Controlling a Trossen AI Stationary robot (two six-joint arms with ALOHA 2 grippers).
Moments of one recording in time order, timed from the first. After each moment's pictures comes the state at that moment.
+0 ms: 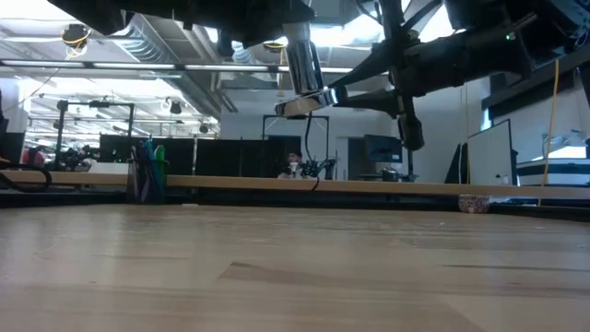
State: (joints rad) left arm -0.27 1.56 0.71 0.97 -0.70 0.09; right arm 0.13 1.53 0.56 0.76 0.32 1.11
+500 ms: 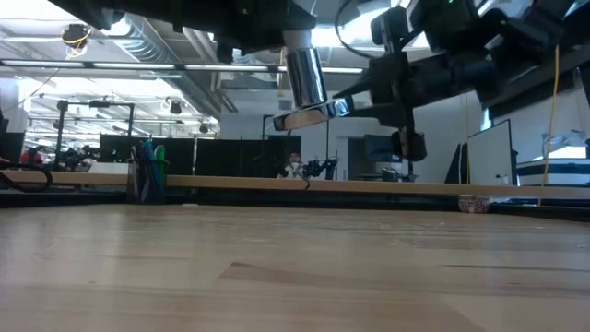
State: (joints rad) left arm -0.32 1.56 0.71 0.81 -0.65 0.01; right arm -0.07 1.50 0.56 0.66 -0.22 1.20
